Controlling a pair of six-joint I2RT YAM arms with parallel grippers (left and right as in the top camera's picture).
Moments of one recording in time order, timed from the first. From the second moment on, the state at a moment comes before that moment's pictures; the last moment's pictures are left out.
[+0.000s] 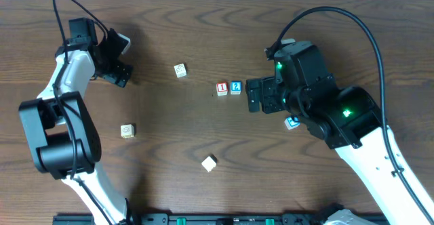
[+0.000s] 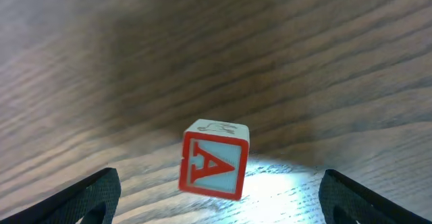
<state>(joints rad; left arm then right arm) 0.20 2.03 1.42 -0.61 0.14 0.67 0.55 1.32 1.45 -1.04 0.09 0.33</state>
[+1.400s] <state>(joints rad) 0.19 2.08 1.42 -0.57 0.16 0.64 0.54 1.32 1.45 -1.02 0.09 0.36</state>
